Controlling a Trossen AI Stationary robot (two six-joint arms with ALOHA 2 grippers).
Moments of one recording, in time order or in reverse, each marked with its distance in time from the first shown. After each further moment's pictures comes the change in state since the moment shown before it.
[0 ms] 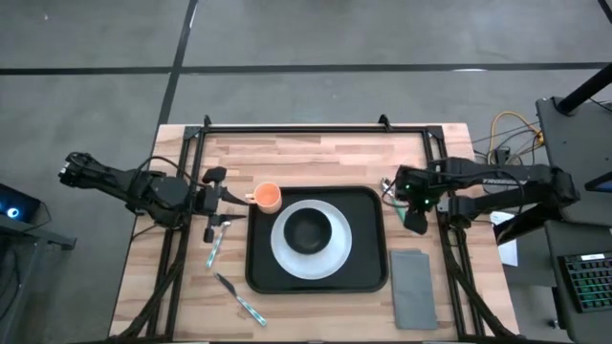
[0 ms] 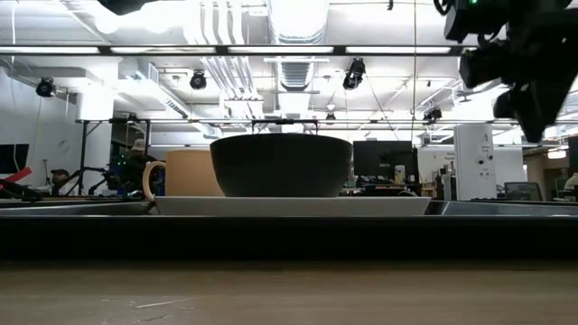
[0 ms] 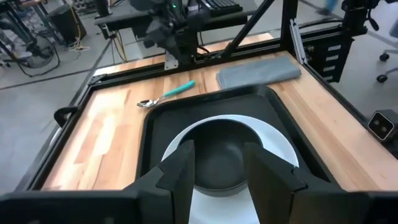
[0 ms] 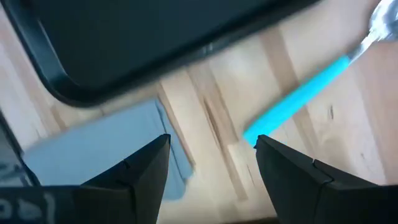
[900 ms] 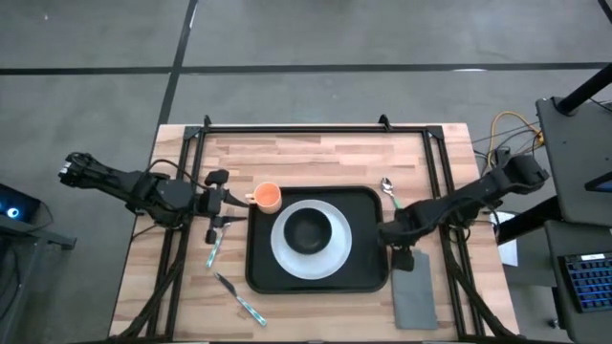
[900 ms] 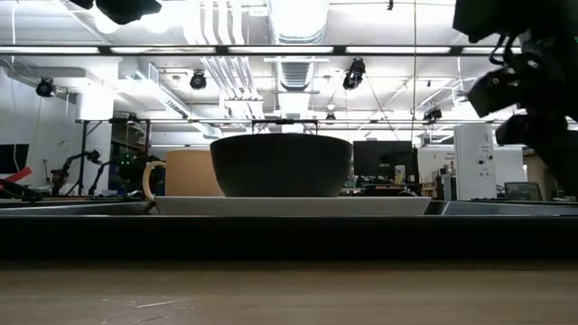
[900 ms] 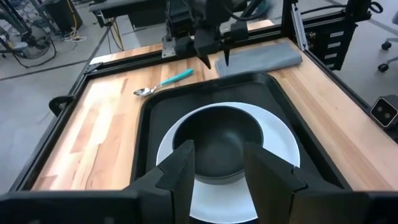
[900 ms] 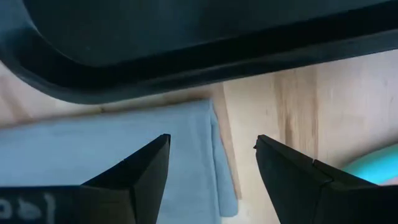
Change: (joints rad) left arm 0.000 0.008 -0.030 -0.005 0.001 -0.006; right arm 0.493 0.381 -0.016 0.291 0.118 0.268
